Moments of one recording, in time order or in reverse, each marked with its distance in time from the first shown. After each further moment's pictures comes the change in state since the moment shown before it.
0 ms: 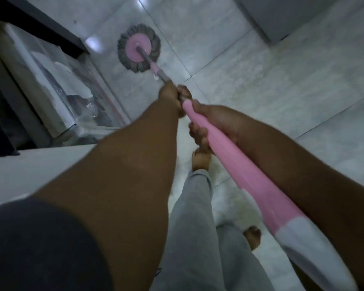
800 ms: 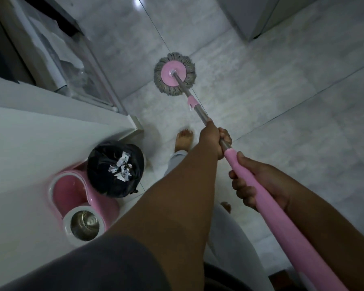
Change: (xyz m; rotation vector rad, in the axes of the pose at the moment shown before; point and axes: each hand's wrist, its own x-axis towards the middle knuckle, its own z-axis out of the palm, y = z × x) left_hand -0.145 -0.249 -0.043 0.154 -0.136 -0.194; right_hand -0.202 0.195 -0.093 0.111 0.176 0.180
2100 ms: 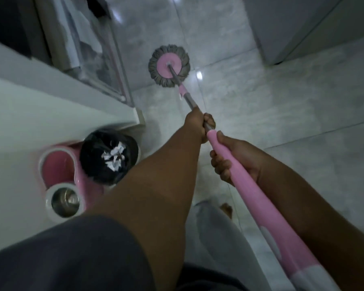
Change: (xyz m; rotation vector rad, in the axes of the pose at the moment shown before) left_hand 0.029 0.085 0.015 -0.269 0.034 0.109; right_hand 0.023 -0.106 0.028 -0.243 -0.114 0.058
